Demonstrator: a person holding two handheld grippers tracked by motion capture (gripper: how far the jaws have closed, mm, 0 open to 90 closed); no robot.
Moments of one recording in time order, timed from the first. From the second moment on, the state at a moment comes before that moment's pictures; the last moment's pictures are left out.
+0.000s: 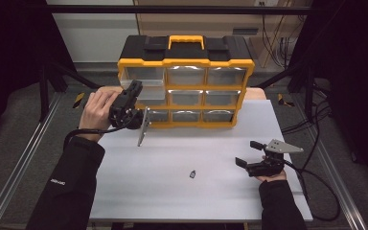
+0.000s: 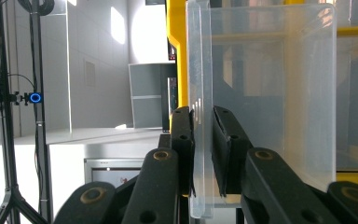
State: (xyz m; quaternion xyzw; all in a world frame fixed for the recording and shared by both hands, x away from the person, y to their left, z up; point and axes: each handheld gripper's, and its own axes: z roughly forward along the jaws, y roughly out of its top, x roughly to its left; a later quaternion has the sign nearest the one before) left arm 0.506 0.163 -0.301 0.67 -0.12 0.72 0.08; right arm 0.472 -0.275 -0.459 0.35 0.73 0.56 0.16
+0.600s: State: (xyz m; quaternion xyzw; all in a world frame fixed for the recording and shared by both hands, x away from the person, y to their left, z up) left arm 0.498 0.162 -0.301 0.67 -0.12 0.72 0.07; right arm 0.472 -0.275 -0.459 0.35 0.73 0.56 0.16
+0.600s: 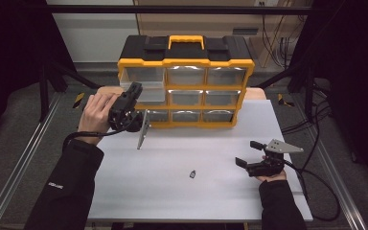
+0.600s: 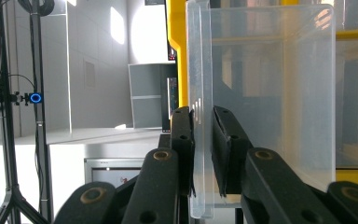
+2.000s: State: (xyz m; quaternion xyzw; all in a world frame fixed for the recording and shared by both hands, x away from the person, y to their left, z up) left arm 0.481 0.166 -0.304 0.67 -0.13 0.72 0.08; right arm 0.472 -0.276 -0.458 0.35 0.73 0.56 0.16
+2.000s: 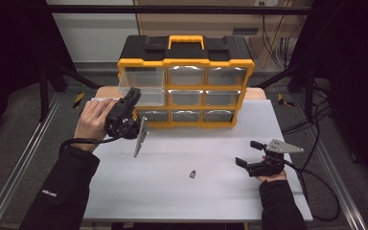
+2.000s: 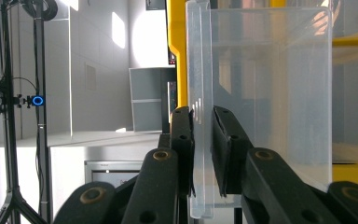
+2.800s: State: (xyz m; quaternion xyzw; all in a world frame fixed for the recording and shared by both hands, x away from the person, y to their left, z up) left arm 0.478 0.165 -0.302 0.68 -0.12 0.72 0.08; right arm 0.471 -0.275 -0.458 0.35 0.73 0.56 0.16
